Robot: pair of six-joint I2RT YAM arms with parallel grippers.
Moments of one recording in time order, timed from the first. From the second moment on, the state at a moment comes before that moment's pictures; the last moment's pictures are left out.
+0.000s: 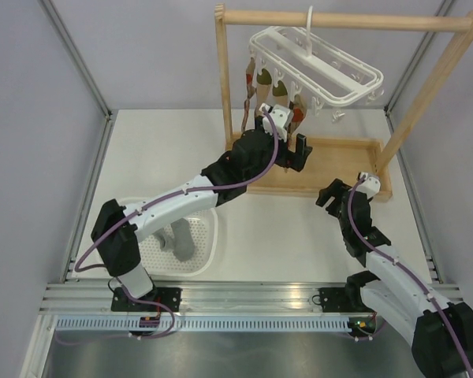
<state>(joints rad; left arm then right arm) -0.95 1.66 1.44 0.14 -0.20 -0.20 0.29 0.83 0.33 0.07 0.36 0.59</state>
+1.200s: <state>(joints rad) -0.94 1.85 1.62 0.19 -0.34 -0.05 0.13 0.89 0.26 0.23 0.12 0.59</state>
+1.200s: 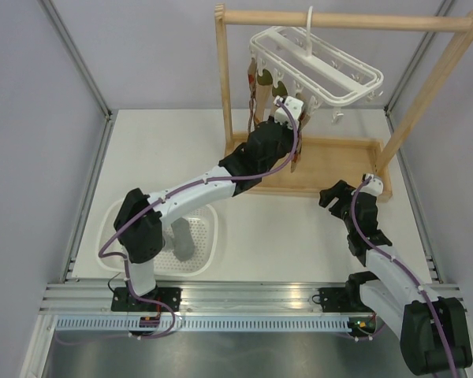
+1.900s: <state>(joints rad) -0.94 1.69 1.46 0.21 -0.30 -0.04 0.13 0.80 0.27 0.15 0.05 0.55</state>
